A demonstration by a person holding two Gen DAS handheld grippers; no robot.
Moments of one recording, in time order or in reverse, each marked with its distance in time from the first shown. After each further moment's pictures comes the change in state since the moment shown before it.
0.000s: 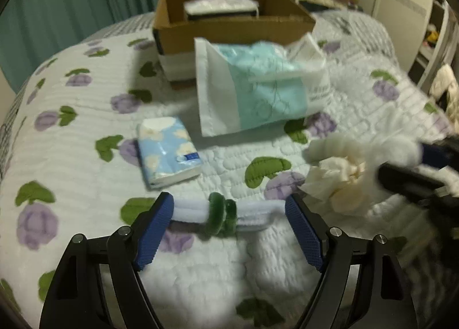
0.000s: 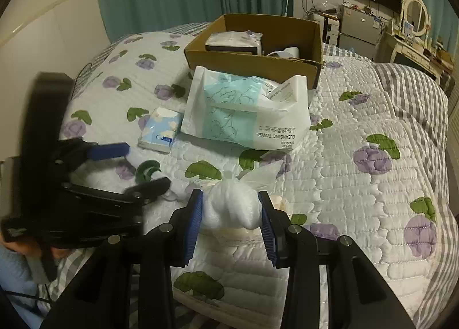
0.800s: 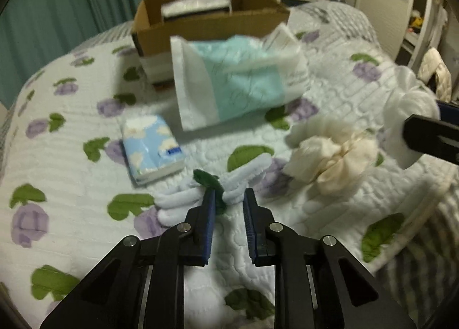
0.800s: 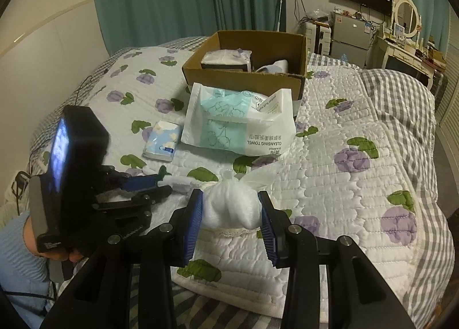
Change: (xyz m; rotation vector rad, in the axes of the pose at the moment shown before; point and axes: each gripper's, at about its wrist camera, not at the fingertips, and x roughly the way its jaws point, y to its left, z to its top) left arm -0.014 -0.010 -0.015 0.075 -0.043 -0.041; right arm -0.034 0.003 -0.004 0.003 -0.055 -0.036
